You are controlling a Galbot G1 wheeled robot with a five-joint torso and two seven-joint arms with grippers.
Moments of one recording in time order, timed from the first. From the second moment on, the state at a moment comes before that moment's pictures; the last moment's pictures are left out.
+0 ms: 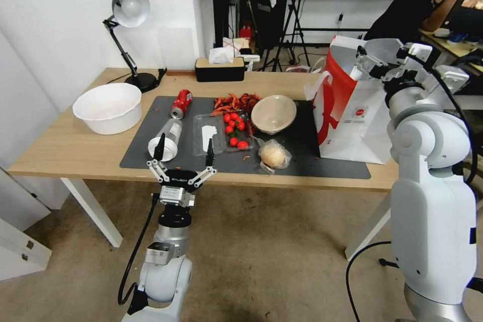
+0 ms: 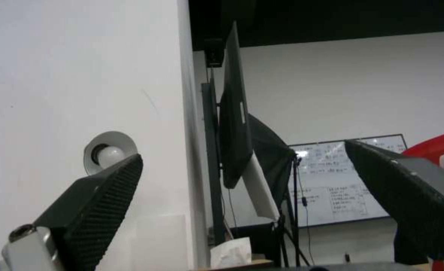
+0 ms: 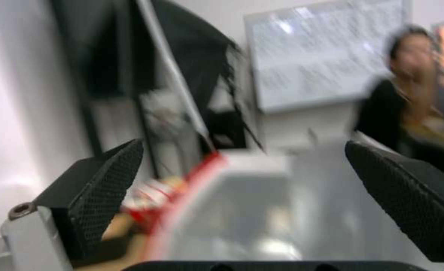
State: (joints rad) left arm 1.43 -1.55 -0.40 -1.94 0.09 -0.73 0.00; right arm -0.73 1.31 0.64 2.03 0.47 -0.65 0.23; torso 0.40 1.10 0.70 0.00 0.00
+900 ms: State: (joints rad) left arm 1.44 -1.53 -0.39 -1.94 0.07 -0.74 -0.01; right arm -1.62 1.51 0.58 2.25 0.15 0.16 -0.05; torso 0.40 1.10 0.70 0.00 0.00
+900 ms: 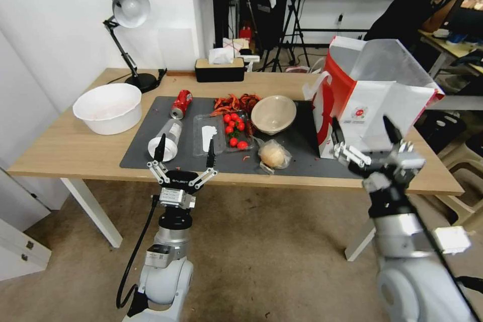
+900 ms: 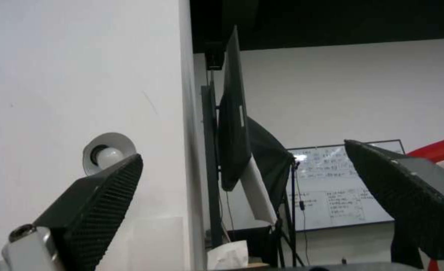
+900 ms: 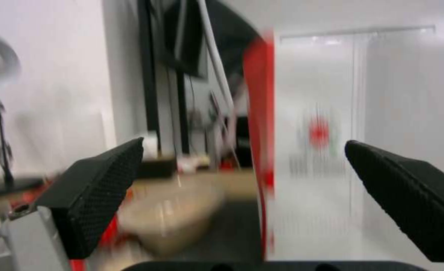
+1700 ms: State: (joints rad) left arm 1.42 -1.54 -0.39 -1.92 0.07 -0.74 0.00; right arm -1.34 1.48 0.48 2.14 0.20 -0.29 -0.06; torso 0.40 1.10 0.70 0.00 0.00
